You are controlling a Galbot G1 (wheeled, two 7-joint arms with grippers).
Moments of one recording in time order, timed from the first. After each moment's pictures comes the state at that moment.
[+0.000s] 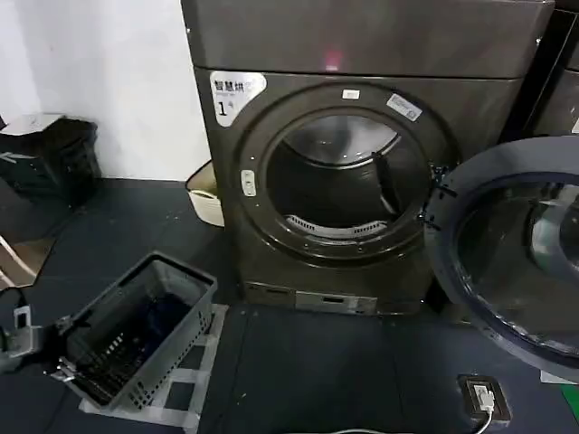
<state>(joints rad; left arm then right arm) 0.74 0.11 0.32 -1.75 -0.42 0.11 0.45 -1.58 1.05 2.35 1.82 0.25 -0.21 -0.31</state>
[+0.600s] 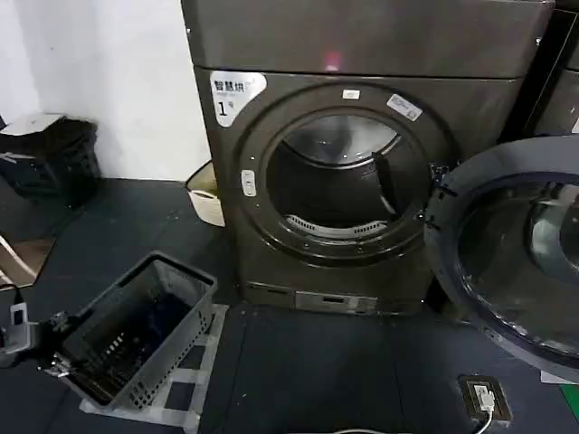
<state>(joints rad) 0.75 0.10 0.31 -1.72 -0.40 0.13 0.45 -1.58 1.06 2.35 1.83 0.25 -0.20 -0.31</state>
